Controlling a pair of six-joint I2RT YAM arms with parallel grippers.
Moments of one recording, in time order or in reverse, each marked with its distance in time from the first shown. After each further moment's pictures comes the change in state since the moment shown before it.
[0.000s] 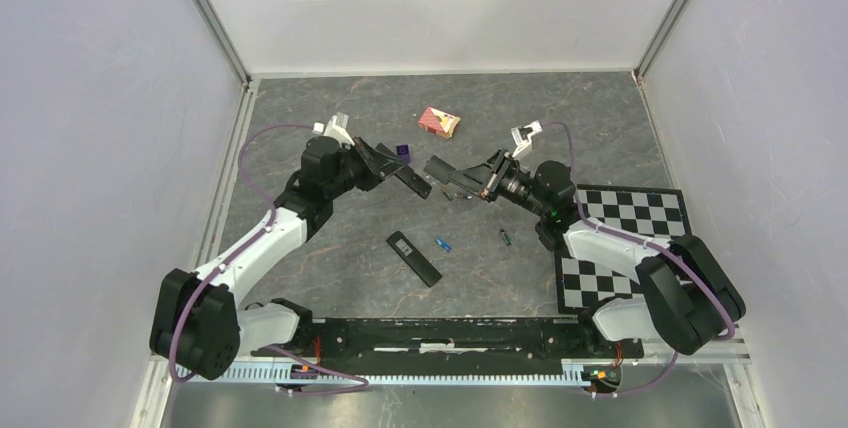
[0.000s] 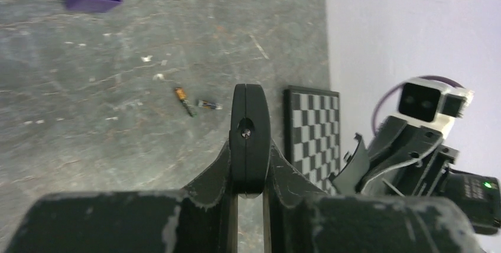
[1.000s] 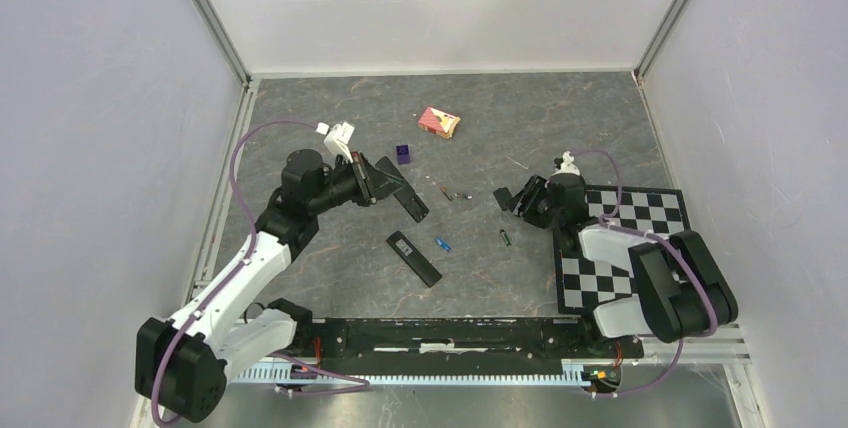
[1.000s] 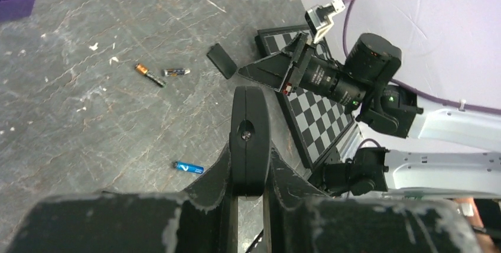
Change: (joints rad) left arm 0.000 -0.213 -0.061 -0.108 0.182 0.242; right arm -0.255 0.065 -0.127 -0.487 0.367 -0.456
